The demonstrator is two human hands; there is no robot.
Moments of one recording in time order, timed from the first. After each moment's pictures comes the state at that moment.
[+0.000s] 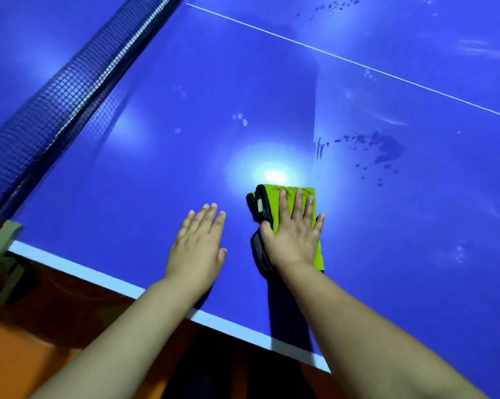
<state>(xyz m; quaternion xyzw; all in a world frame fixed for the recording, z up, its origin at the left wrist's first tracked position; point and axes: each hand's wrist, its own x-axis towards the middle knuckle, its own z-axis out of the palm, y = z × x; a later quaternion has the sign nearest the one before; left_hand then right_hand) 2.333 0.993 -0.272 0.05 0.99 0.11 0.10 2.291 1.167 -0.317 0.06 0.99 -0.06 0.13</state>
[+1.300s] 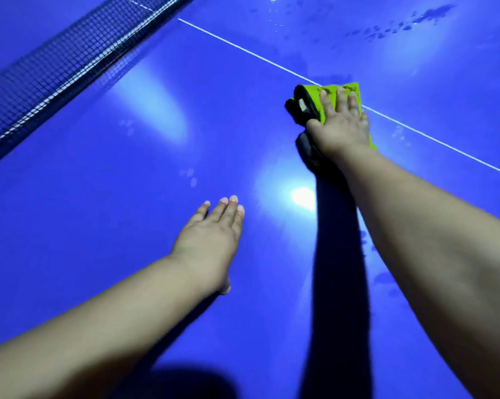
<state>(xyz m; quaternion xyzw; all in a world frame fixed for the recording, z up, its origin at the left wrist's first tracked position) 2.092 1.138 -0.296 0.06 0.95 -0.10 0.29 1.848 1.295 -0.329 -0.09 0.99 -0.09 0.09</state>
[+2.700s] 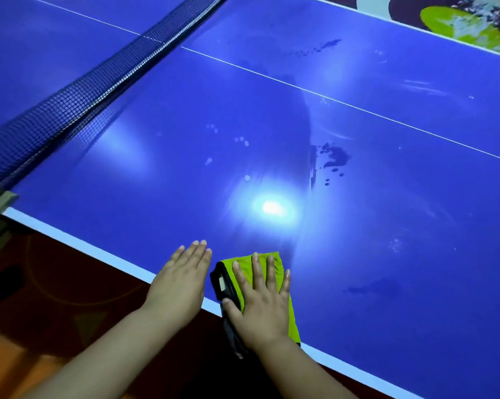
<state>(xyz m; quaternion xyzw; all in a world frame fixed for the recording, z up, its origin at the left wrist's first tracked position) 2.444 1.085 -0.261 0.11 0.99 0.01 0.09 2.462 1.255 -0.311 -0.11 0.98 -0.06 0.13</state>
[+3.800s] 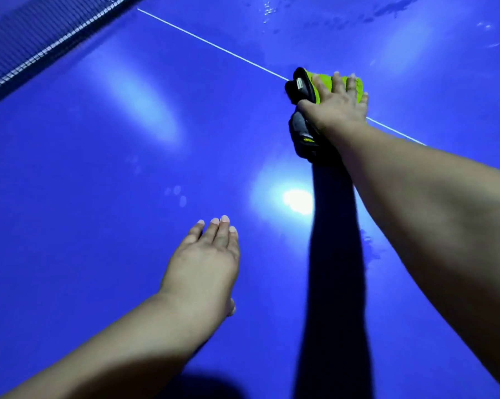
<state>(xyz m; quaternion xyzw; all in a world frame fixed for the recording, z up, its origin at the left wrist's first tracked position) 2.114 1.238 -0.302 0.05 0.97 -0.05 0.23 1.812 1.365 -0.334 -0.06 0.99 -0.07 0.09</state>
